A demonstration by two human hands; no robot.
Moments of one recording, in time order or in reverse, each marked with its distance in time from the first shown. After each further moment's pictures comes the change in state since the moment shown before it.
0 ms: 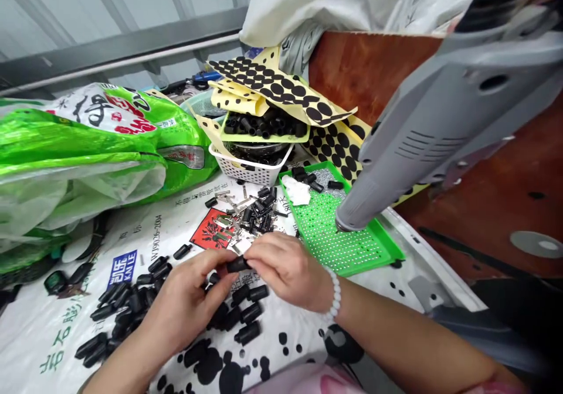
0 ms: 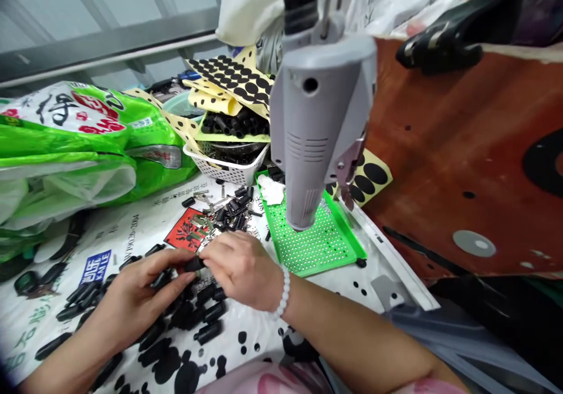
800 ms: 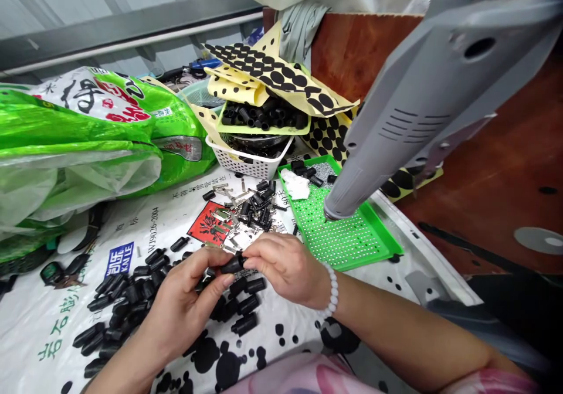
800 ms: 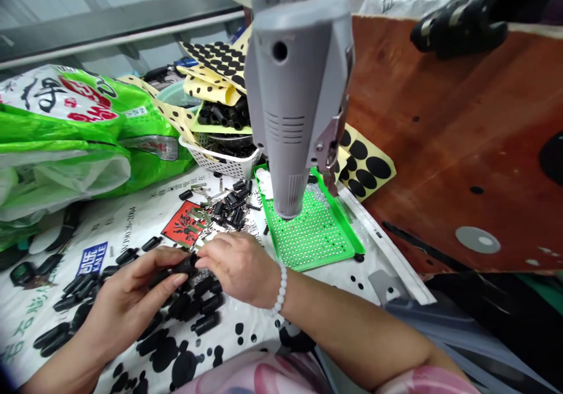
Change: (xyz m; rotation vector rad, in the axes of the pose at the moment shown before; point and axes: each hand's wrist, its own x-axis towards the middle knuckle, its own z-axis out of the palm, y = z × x) left_hand -0.013 0.006 0.006 -0.155 0.021 -0.011; right_hand -0.005 0.001 0.004 -0.005 -0.006 -0.030
